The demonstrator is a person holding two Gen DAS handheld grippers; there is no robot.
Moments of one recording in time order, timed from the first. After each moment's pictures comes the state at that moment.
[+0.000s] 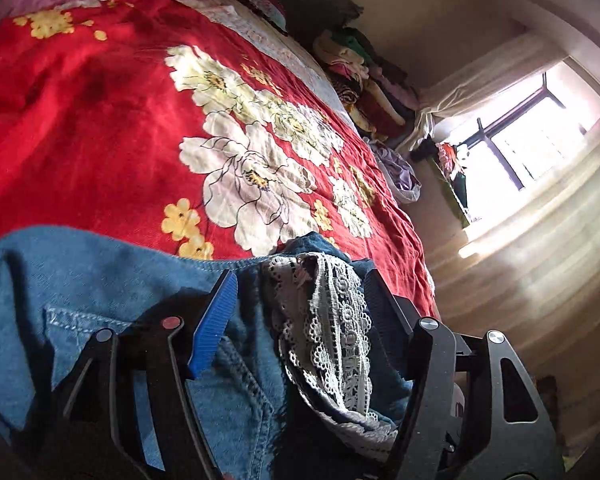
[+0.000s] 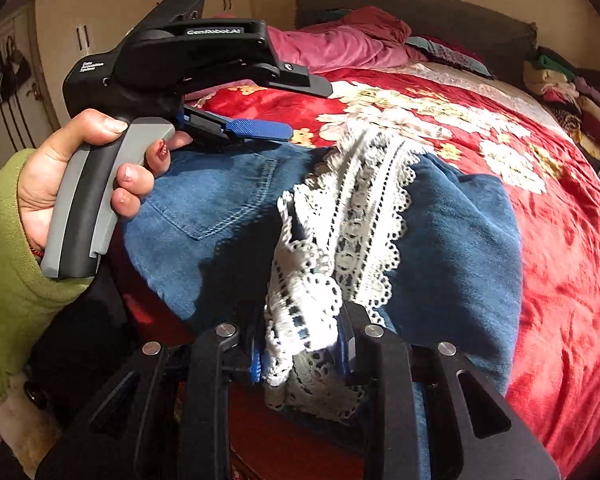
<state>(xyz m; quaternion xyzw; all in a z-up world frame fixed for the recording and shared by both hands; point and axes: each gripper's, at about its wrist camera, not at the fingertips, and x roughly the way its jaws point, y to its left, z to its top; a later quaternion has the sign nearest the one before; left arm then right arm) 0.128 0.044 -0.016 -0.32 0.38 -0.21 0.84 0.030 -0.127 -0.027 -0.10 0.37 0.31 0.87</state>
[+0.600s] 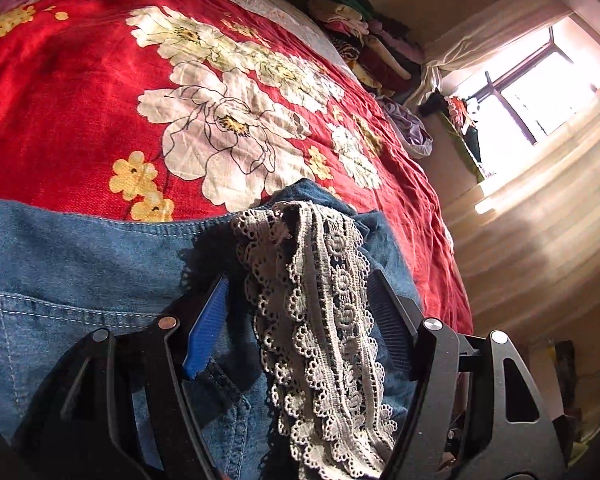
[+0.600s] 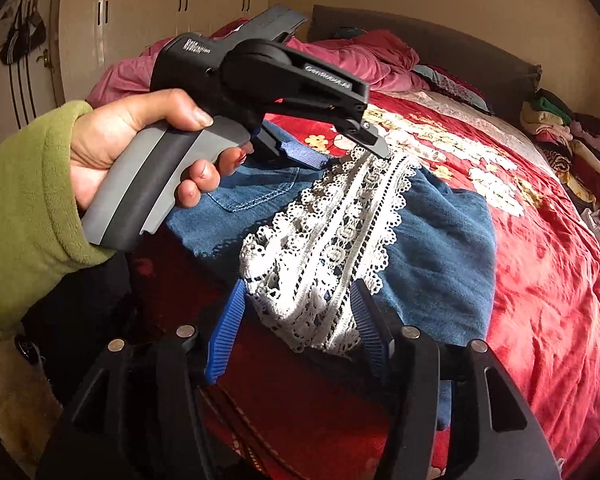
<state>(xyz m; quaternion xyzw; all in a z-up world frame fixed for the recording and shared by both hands) 0.143 -0.009 -0.031 -0.25 0.45 -0.23 0.83 -0.015 -0.133 -0.027 -0.15 0.33 0.30 0.88</state>
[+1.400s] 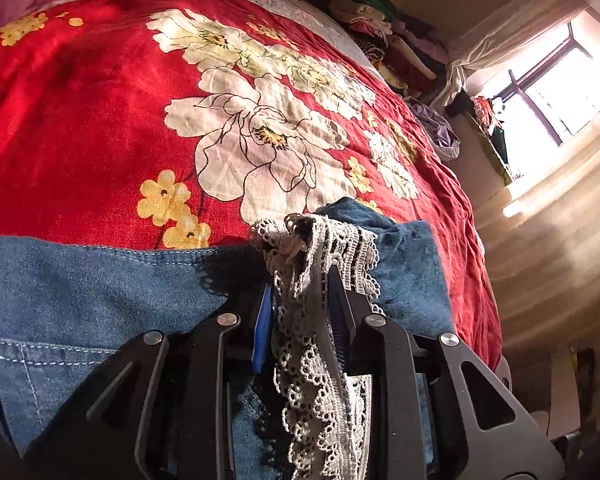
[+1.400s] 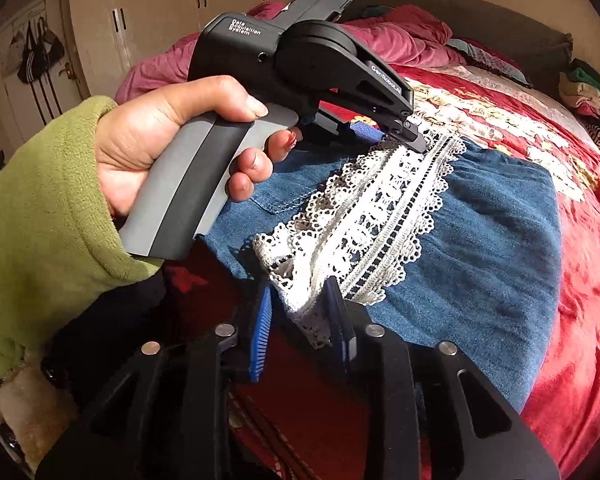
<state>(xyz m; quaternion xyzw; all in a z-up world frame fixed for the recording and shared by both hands) 0.155 0.004 -0.036 -0.24 0.45 -0.18 0.84 0.012 -0.121 -0.032 -0.10 0.37 0.37 0.84</state>
